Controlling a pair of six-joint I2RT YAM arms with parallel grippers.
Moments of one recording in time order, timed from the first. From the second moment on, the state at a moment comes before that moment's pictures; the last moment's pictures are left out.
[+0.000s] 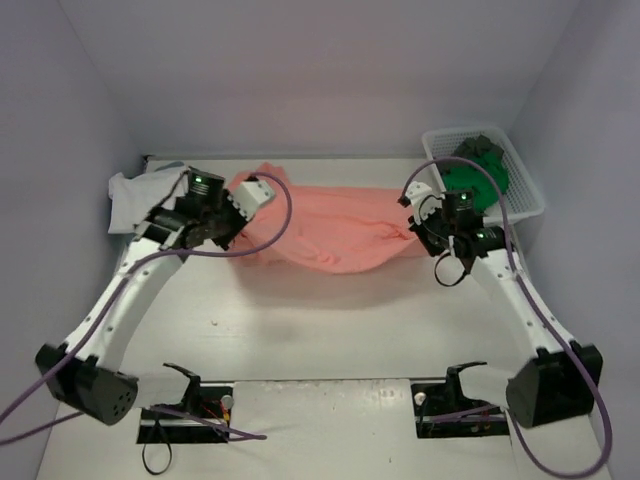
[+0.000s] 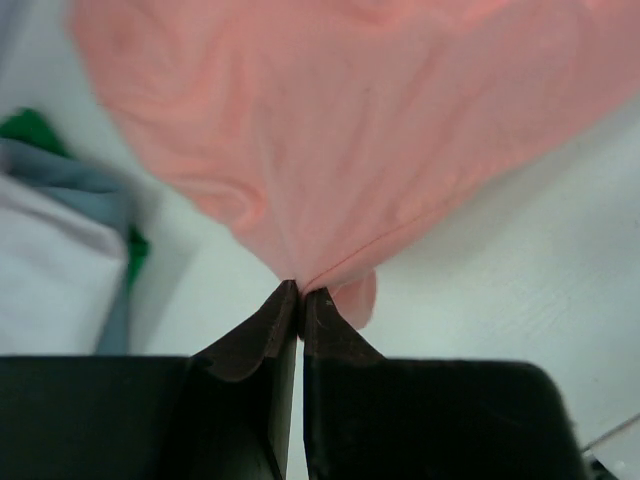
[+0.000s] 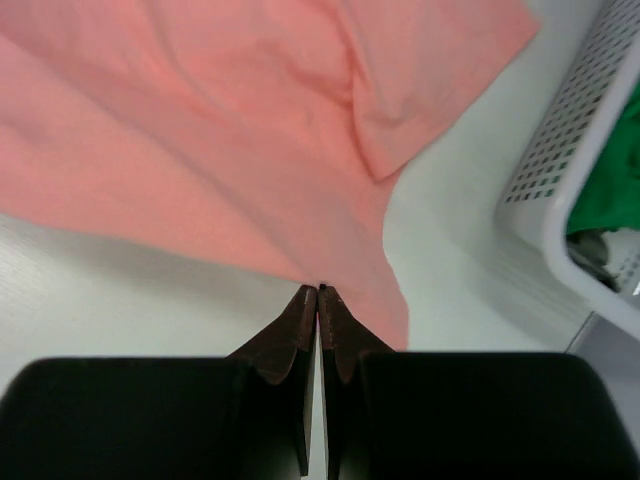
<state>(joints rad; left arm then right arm) -0.41 1.30 1.31 -0.87 0.08 0.51 0.19 1.27 1.01 -0.58 -0.13 -0.51</state>
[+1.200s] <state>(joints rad) -0.31 0.86 1.88 -1.05 0.15 0.44 0.13 0.67 1.36 -0.66 -0.24 -0.40</state>
